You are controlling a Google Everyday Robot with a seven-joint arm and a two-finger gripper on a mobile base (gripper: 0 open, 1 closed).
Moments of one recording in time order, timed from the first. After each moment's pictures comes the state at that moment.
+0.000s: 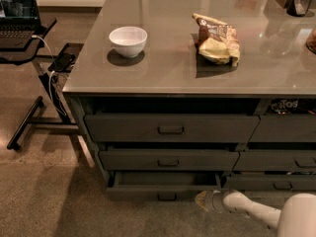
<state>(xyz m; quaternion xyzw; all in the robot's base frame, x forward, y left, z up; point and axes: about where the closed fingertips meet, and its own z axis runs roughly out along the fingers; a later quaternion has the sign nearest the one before) 0.537 -0.221 0.158 -0.57 0.77 0.07 0.30</state>
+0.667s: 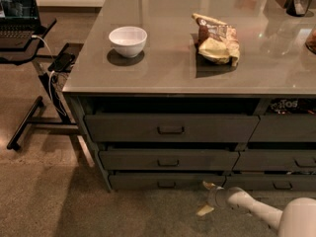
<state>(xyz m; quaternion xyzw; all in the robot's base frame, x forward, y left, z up) 0.573 -0.243 0.162 -0.53 0.78 0.04 0.33</state>
